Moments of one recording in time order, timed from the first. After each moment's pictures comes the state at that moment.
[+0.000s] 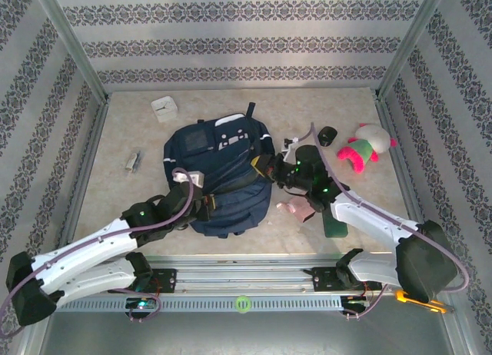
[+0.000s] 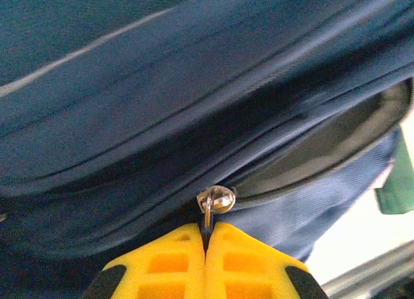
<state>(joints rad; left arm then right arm) -0.86 0.88 0.67 -0.56 -0.20 -0.85 0.55 1.21 0.67 0.23 -0.43 1.23</state>
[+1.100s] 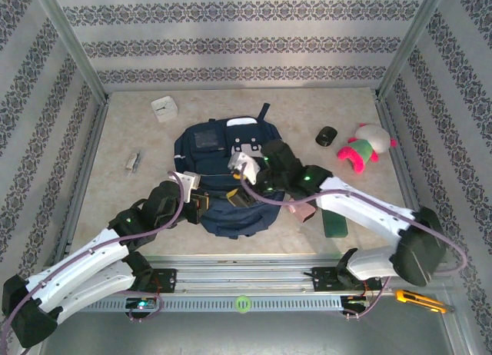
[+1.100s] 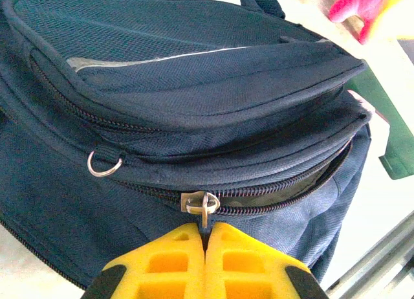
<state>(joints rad) -0.72 0.76 0.57 -0.44 0.00 -0.49 0.80 1.36 1.01 -0.33 -0.46 -0.23</state>
